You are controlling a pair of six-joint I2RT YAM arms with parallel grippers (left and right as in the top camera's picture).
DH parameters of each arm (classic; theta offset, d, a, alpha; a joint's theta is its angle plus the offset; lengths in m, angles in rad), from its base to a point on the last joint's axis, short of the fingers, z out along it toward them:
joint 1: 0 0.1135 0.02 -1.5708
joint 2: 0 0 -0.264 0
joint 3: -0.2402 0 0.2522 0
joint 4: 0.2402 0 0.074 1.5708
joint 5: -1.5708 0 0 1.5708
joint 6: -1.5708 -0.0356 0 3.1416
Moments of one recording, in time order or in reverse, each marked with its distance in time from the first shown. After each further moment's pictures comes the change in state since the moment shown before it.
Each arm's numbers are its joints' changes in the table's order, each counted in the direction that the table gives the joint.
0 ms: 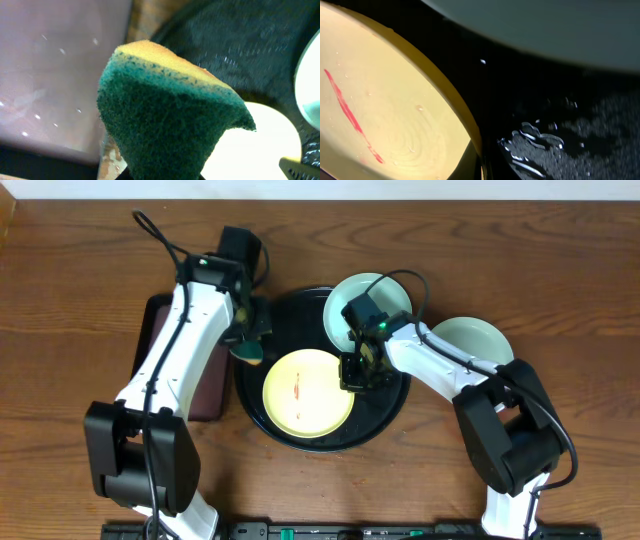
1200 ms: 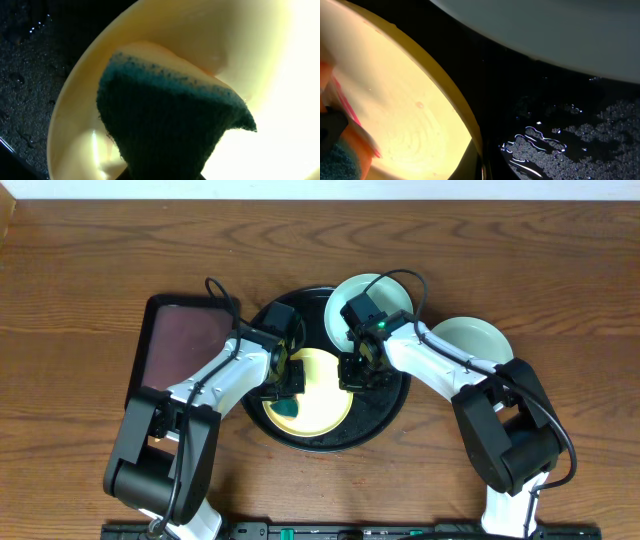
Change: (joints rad) left arm -0.163 -0.008 0.491 -0.410 -0.177 0.010; right arm 0.000 0.004 -0.005 0.006 0.008 0.008
